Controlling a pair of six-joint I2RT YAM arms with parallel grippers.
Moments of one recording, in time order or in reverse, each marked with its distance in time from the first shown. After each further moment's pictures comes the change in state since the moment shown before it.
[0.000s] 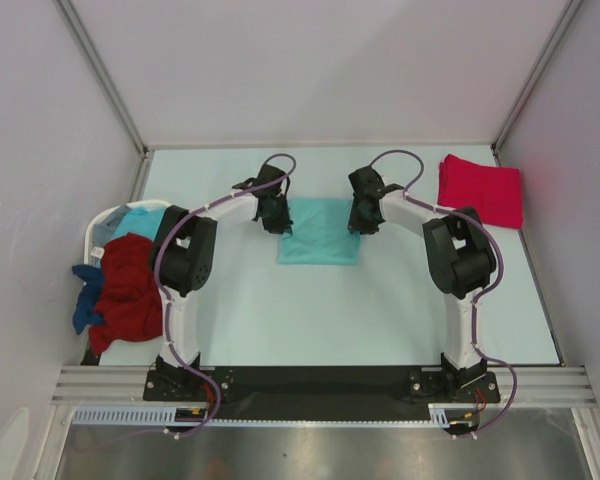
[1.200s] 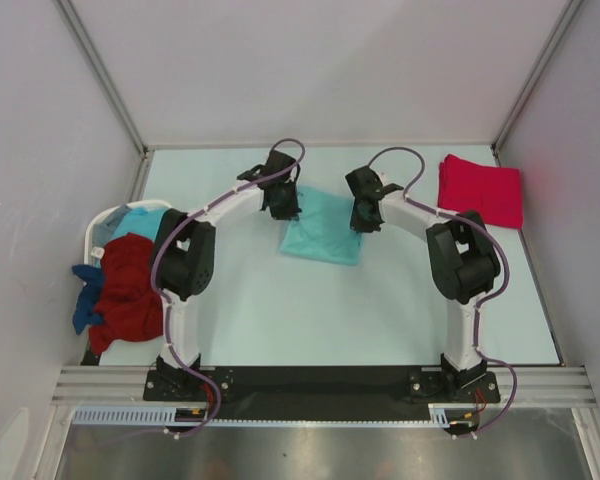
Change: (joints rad) left arm -0.052 -0.027 0.119 -0.085 -0.065 0.006; right arm 0.027 -0.044 -0.013 -0.031 0.091 -0.002
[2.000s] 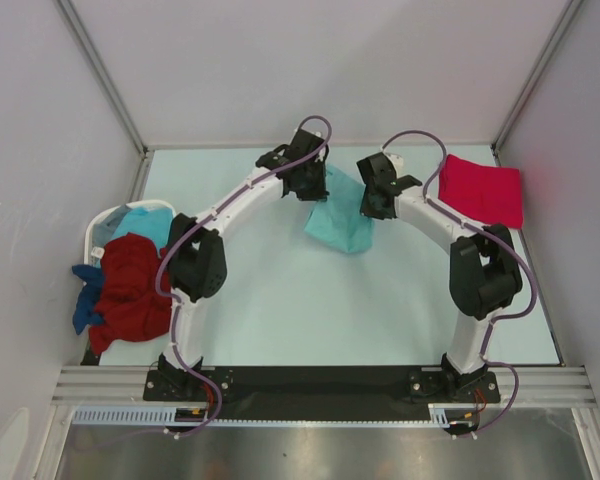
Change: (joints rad) left arm -0.126 0.053 0.354 -0.161 -0.014 0.000; right arm -0.016 -0.166 -0.002 -0.047 0.092 -0.008
